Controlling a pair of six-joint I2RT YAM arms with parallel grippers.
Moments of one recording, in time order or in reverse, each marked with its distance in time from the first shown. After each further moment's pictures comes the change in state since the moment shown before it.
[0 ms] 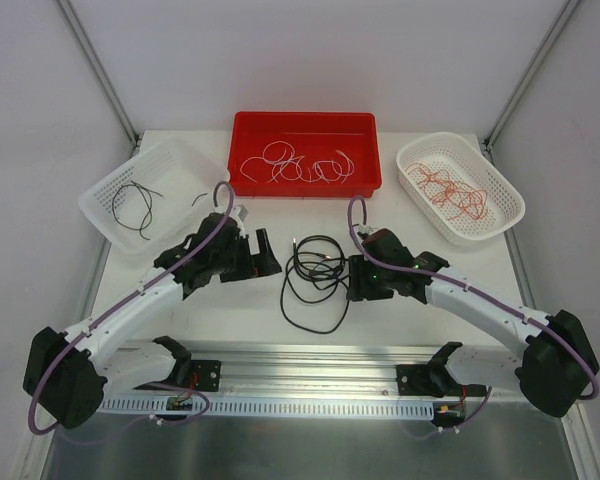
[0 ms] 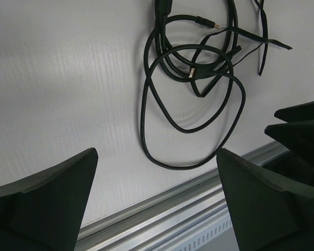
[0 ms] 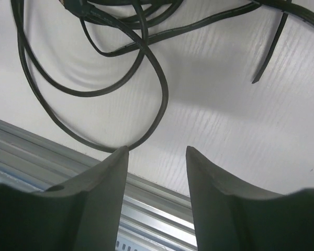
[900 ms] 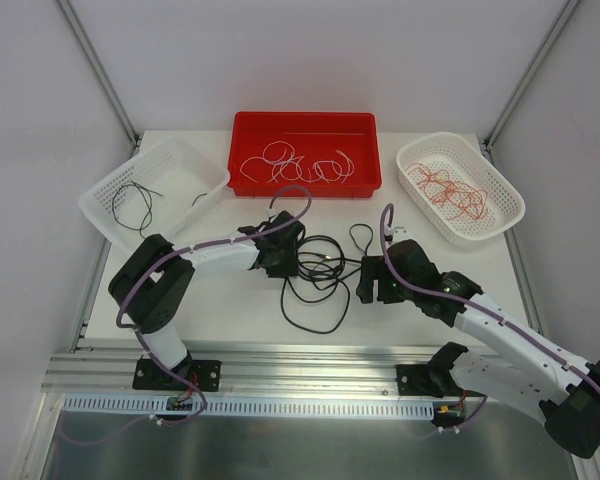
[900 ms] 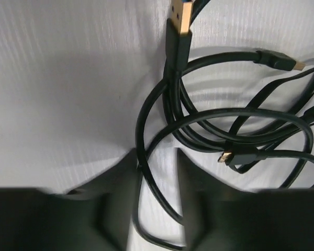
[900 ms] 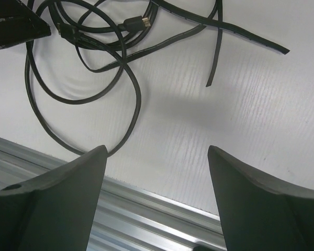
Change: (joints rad) left arm -0.218 0.682 0.274 0.086 -0.226 -0.073; right arm 0.000 -0.276 -0.085 -0.014 0.151 -0.022
